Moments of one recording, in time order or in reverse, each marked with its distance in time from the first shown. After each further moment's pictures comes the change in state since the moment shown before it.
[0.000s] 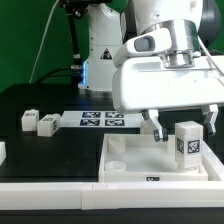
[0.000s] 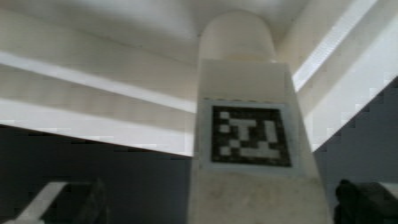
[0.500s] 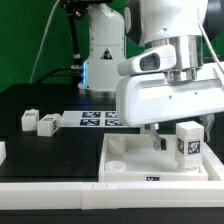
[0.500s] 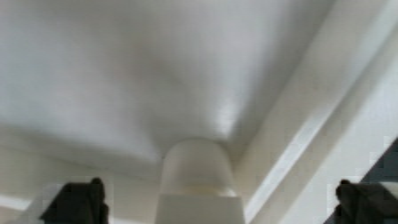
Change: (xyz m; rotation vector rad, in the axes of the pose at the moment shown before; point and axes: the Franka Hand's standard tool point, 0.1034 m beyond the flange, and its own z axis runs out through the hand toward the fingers) arm -0.004 -0.004 0.002 0.013 -0.047 0.007
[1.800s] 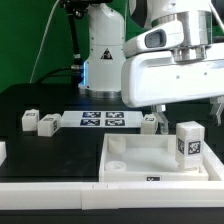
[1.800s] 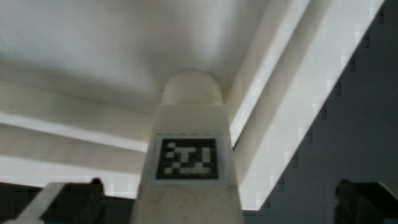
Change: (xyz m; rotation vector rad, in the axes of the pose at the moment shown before) arm 0.005 -0.006 -0.016 0.034 -0.166 0.046
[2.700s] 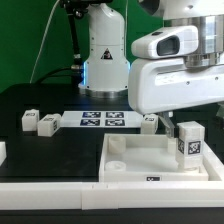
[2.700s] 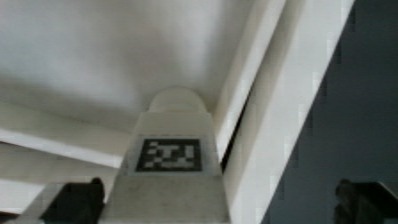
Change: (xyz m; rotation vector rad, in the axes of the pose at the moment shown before) arm -0.001 -0.007 0.012 0.030 -0.167 0.003
